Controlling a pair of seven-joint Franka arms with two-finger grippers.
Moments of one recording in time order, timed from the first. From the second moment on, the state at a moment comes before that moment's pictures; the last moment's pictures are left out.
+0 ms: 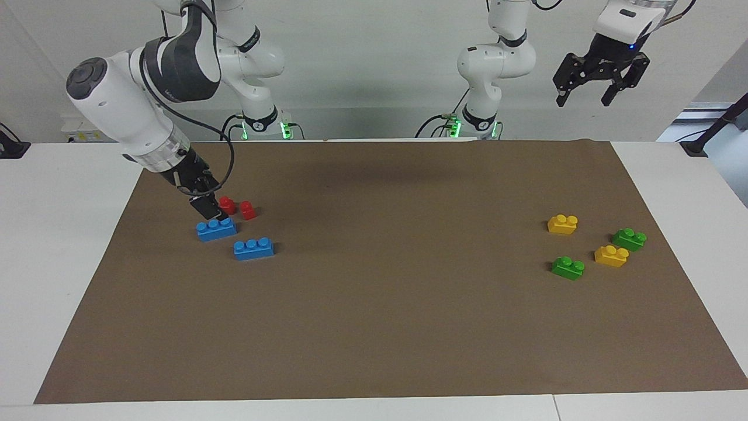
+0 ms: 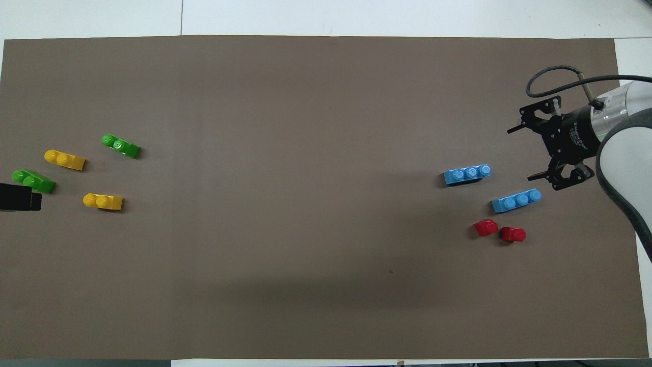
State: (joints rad) left arm 0.01 -0.17 -0.09 -1.53 0.00 1.37 0.00; right arm -0.01 0.09 -0.04 -1.79 0.28 1.81 1.12
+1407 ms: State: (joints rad) left arm 0.06 -0.23 -0.09 -1.74 -0.03 1.51 -0.54; right arm -0.05 0.23 -0.03 -1.99 0.45 2.11 1.10
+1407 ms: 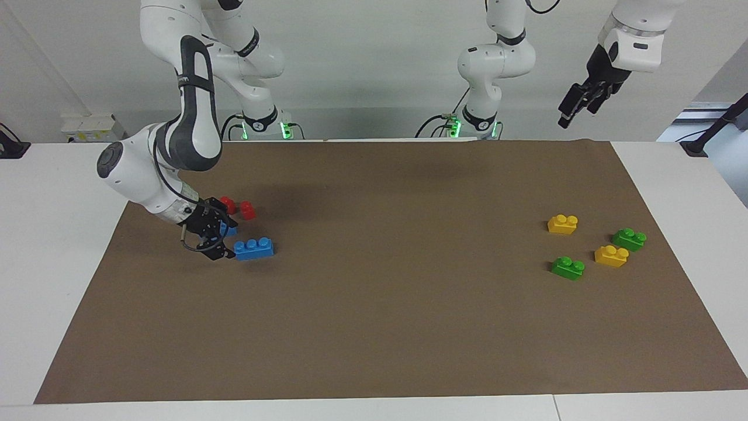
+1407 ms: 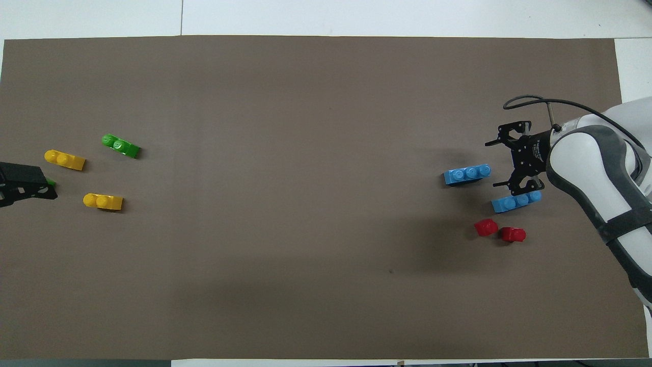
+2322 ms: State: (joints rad) left arm 0.14 0.03 -0.09 -1.77 -0.07 1.80 -0.89; right arm -0.05 0.27 -0.03 -2.05 0.50 2.17 0.99
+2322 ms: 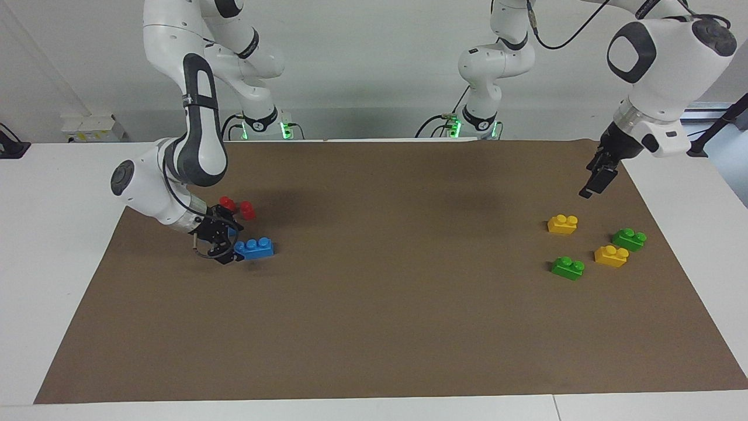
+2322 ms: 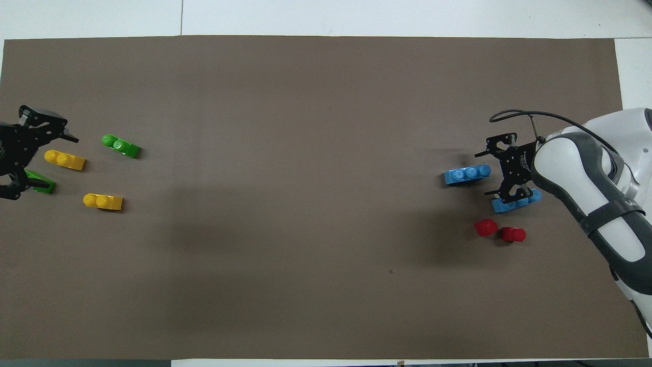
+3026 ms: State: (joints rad) left arm 0.16 0.24 -0.09 -1.74 0.03 1.96 -0.89; right arm -0.05 0.27 -0.03 -2.11 0.54 2.24 0.94
